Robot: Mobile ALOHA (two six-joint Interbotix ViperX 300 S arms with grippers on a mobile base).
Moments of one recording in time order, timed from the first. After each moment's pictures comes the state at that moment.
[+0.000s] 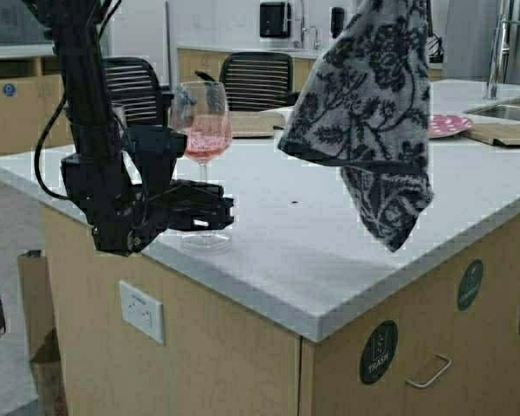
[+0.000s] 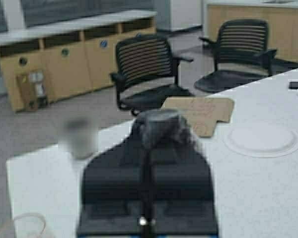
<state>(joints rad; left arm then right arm) -0.42 0.88 0.52 0.03 -1.44 0.01 0.41 -0.50 0.95 0.19 -0.63 -0.03</state>
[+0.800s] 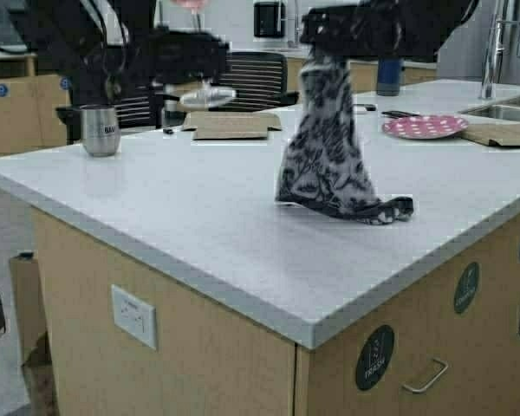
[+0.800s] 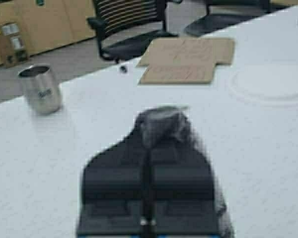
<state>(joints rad) -0.45 0.24 0.74 0.06 -1.18 -0.04 0.41 0.30 0.53 0.09 -0.81 0.11</state>
